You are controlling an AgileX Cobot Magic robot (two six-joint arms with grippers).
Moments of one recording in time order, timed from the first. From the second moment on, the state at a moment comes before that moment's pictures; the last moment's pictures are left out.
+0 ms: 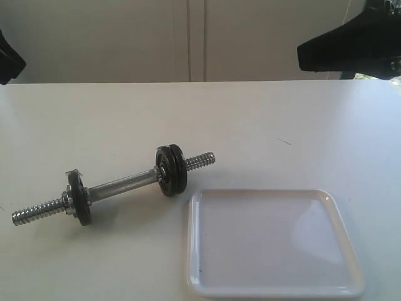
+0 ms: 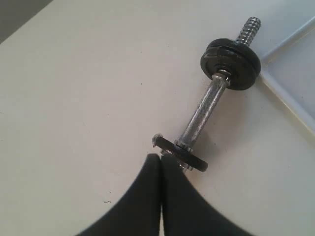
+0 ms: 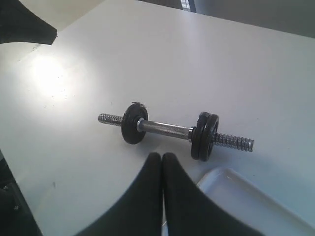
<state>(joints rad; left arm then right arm) -0.49 1.15 -1.36 0.06 1.15 0.24 0.04 1.03 -1.06 0.98 1.07 -0.86</state>
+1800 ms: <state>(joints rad) -0.49 1.14 -1.36 0.06 1.15 0.24 0.04 0.33 -1.06 0.96 1.04 -0.81</state>
